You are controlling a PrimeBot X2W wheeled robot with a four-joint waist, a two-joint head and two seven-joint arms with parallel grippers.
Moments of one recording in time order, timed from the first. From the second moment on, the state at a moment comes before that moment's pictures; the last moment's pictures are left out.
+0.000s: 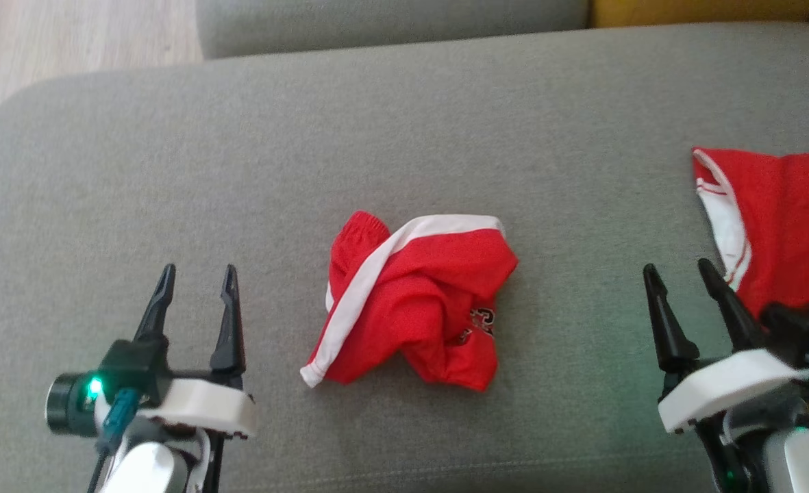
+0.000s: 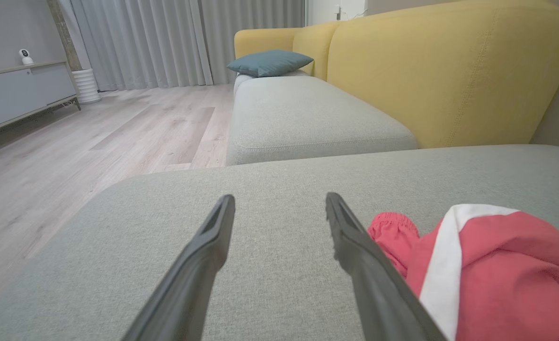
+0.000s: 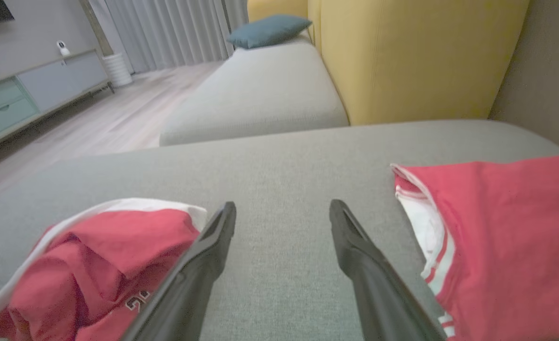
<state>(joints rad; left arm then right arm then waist) -0.05 0.31 -0.41 0.03 -0.31 0.32 -0.25 0.05 -0.09 0.00 -0.08 0.22 0.13 0.17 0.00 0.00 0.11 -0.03</state>
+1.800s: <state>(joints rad) -0.21 0.22 -0.41 0.07 -0.25 0.24 -0.25 -0.05 -0.21 0.21 0.14 0.17 0.13 0.23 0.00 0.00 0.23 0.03</state>
